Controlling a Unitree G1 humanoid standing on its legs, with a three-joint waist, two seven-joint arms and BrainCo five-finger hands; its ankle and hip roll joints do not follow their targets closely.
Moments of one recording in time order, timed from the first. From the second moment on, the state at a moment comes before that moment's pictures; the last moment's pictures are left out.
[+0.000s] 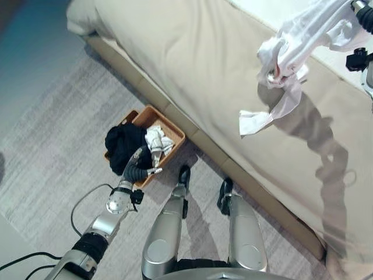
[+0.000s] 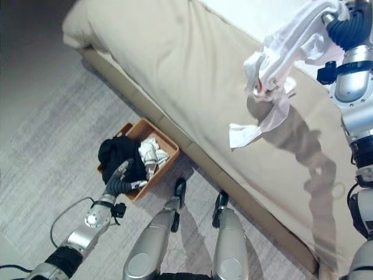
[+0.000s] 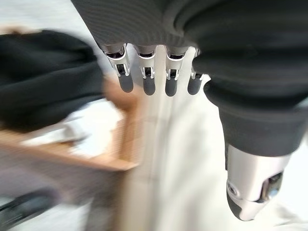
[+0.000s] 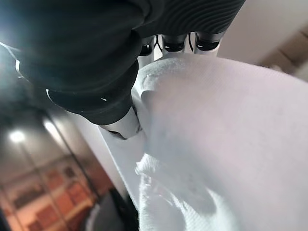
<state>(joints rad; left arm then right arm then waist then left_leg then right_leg) -0.19 0.55 -0.34 0.40 -0.20 -0.27 0.22 -1.03 -1.09 0.39 0.51 0.14 -0.19 -0.41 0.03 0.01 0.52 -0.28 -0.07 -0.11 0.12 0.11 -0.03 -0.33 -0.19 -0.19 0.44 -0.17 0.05</state>
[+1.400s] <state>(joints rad) -0.68 0.25 -0.63 0.51 -0.43 -0.15 0.02 -0.91 -0.99 0.65 -0.12 0.34 -0.13 0.10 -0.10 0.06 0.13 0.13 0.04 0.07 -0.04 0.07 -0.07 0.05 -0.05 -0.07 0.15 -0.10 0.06</state>
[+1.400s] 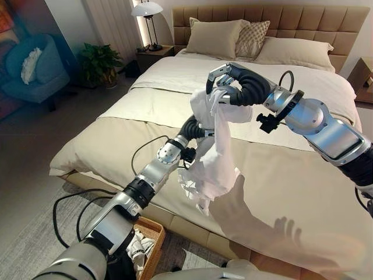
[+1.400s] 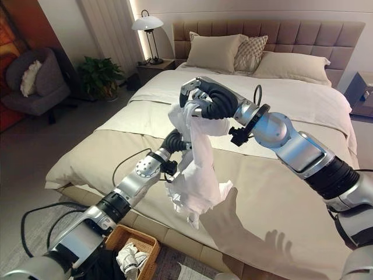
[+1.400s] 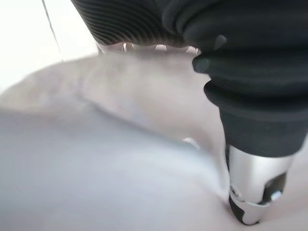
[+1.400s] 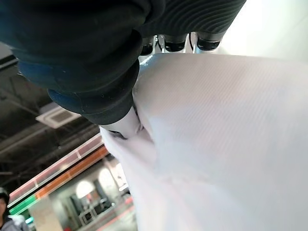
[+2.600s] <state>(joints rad) -0.29 0.70 -0.47 0.34 -1.09 0.08 -0.38 -0.67 -0.88 0.31 0.28 0.10 -0.13 -0.04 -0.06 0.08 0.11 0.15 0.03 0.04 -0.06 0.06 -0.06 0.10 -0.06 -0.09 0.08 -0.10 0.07</state>
